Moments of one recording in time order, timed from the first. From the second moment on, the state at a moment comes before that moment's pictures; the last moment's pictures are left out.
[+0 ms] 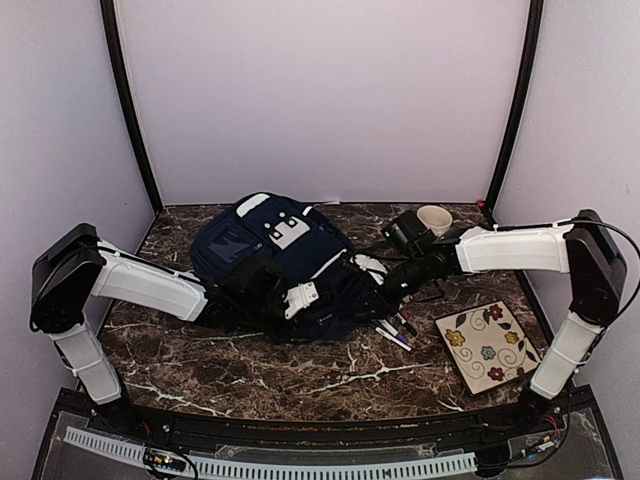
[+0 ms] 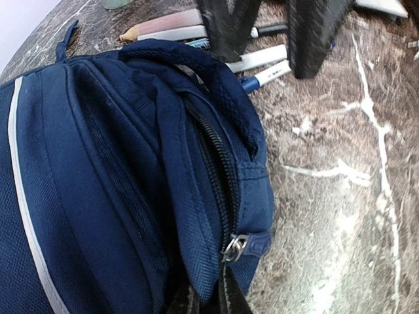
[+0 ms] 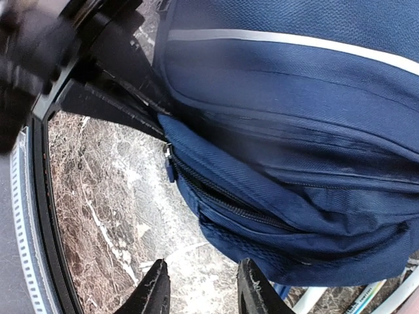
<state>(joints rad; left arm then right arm) -0.91 1.72 0.88 0.08 0.12 0.33 0.75 1.69 1.11 -0.42 -0.52 -0.23</state>
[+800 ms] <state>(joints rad) -0.85 1.81 0.82 0.49 0.32 -0.07 0.82 1.83 1.20 -0.37 -0.42 -0.12</state>
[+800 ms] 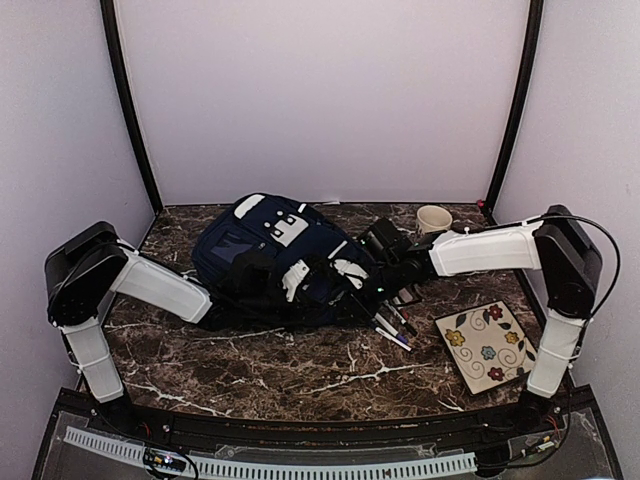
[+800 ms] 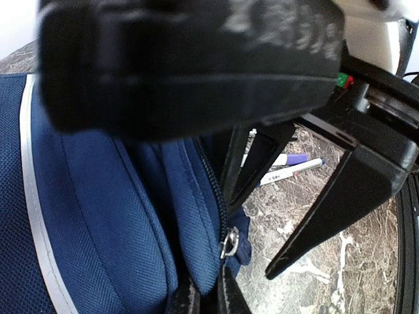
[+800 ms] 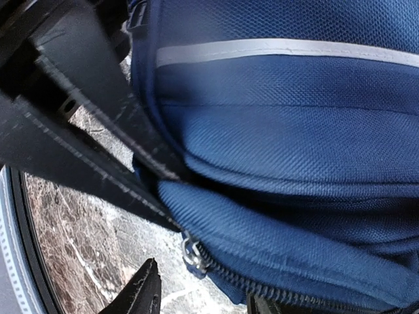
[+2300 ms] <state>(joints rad) -0.86 1.40 0.61 0.21 0.14 -0.18 0.69 1.84 1.22 -0.45 -0.50 -0.25</state>
